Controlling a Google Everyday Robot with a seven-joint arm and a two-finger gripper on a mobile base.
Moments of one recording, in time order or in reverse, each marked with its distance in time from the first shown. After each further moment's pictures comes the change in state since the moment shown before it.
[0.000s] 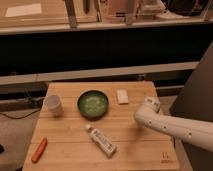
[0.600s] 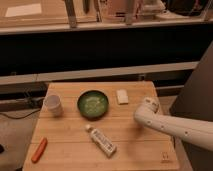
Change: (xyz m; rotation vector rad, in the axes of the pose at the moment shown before) arm 0.008 -0.004 0.022 0.001 0.023 0.005
